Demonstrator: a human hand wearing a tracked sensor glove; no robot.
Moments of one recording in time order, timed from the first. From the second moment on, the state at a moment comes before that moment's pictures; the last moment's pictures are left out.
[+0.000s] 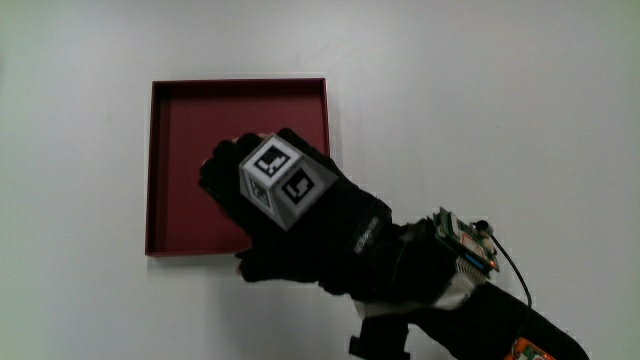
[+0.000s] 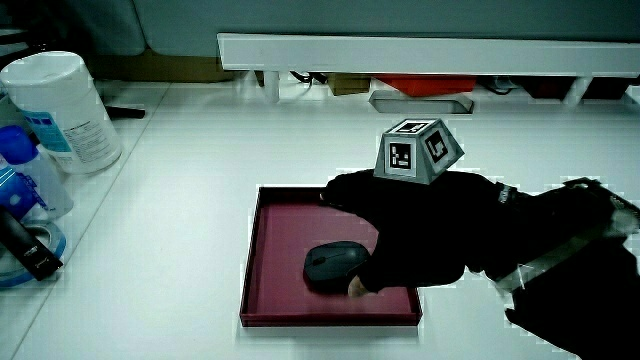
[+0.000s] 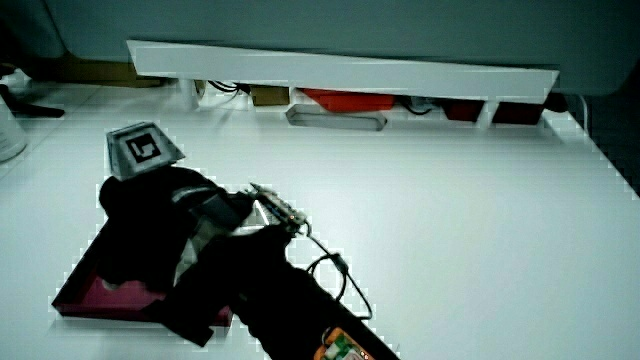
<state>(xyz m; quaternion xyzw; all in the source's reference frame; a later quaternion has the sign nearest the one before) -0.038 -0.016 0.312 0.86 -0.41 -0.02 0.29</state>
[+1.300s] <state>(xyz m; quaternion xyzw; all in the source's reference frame) -0.066 -0.062 0.446 0.84 -0.33 -0.05 0.42</state>
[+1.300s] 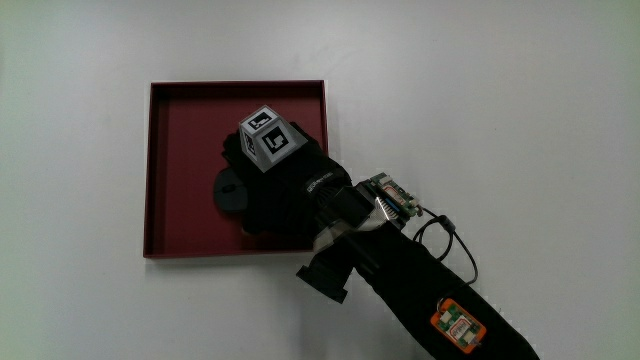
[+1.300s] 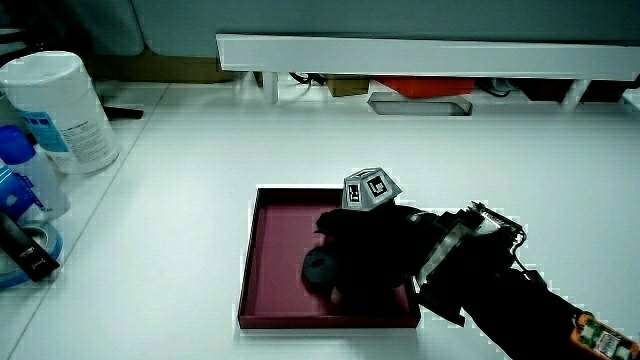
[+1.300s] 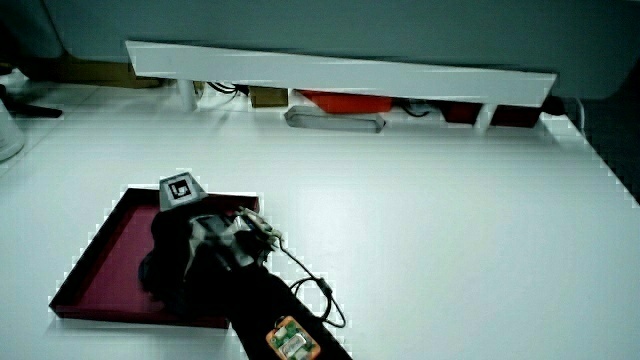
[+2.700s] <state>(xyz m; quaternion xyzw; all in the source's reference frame) -0.074 -0.054 0.438 0.86 -0.34 -0.08 0.37</state>
